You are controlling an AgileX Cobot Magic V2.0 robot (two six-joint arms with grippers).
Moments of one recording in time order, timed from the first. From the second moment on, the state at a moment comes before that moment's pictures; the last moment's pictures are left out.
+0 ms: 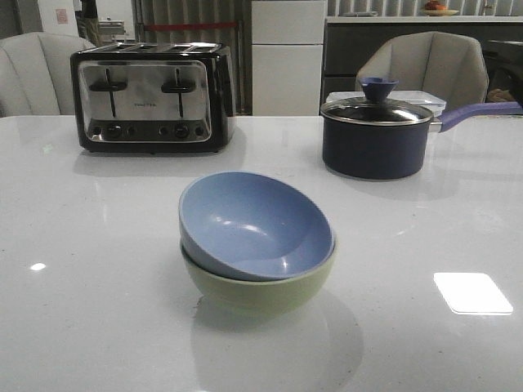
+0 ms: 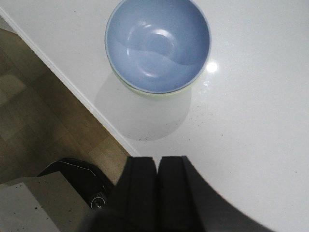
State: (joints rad) left arm -0.05 0.00 0.00 0.03 0.01 0.00; right arm 0.56 0.83 -0.74 0.22 0.76 -0.25
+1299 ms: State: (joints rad) left arm -0.05 0.00 0.00 0.03 0.01 0.00; right arm 0.03 -0.01 0.03 0.16 0.04 -0.24
